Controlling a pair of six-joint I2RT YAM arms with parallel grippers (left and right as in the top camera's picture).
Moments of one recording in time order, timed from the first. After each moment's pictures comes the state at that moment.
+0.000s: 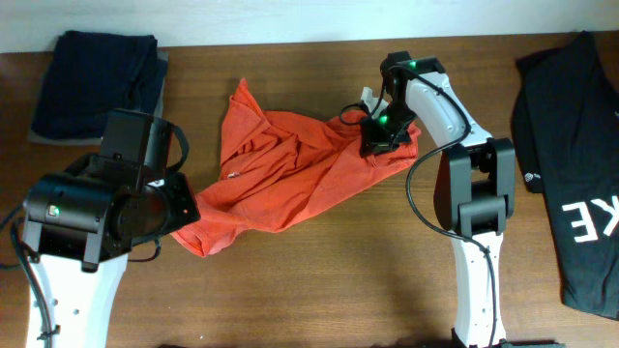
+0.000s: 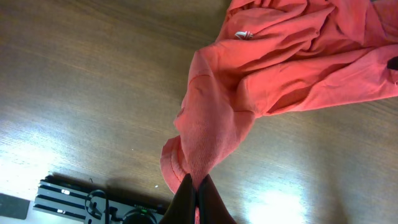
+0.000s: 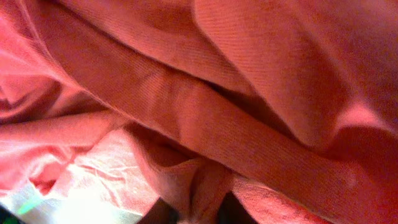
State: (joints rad) left arm -0.22 1.31 1.73 -1.66 -0.13 -0.54; right arm 0.16 2.44 2.08 -1.28 -0.40 -0.08
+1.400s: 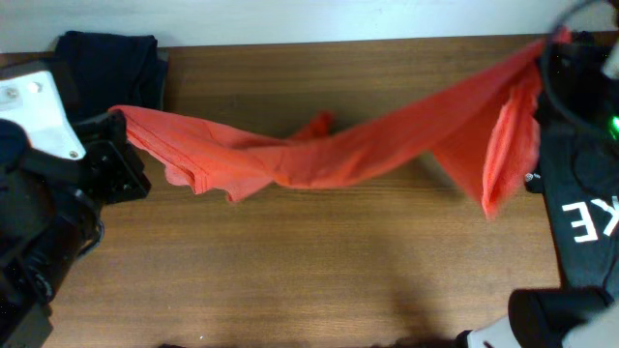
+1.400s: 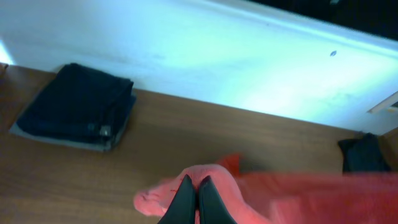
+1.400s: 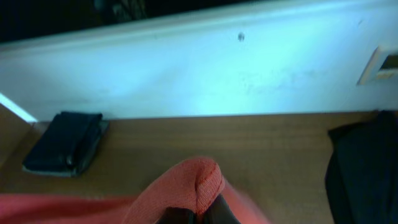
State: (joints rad) left arm -0.25 1.31 2.31 -1.44 -0.15 -0.35; right arm 0.00 1.70 2.98 -1.69 -0.20 0.13
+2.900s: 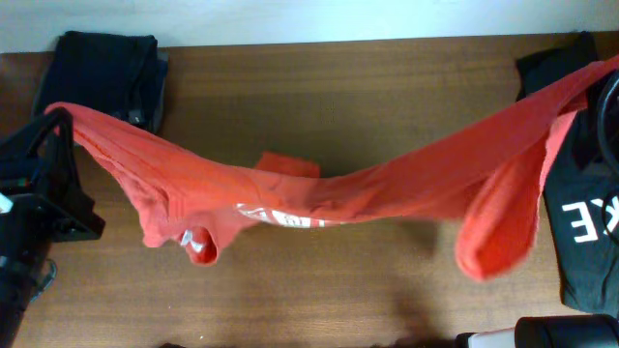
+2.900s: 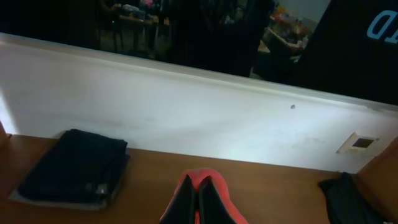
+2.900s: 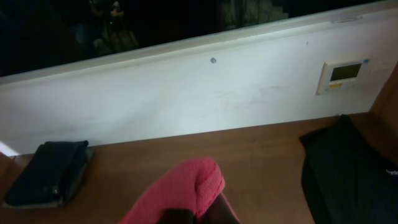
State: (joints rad) left arm -0.34 1.33 2.60 -1.45 -0.24 -0.29; right arm 0.00 1.59 2.96 -1.69 -0.08 0.18
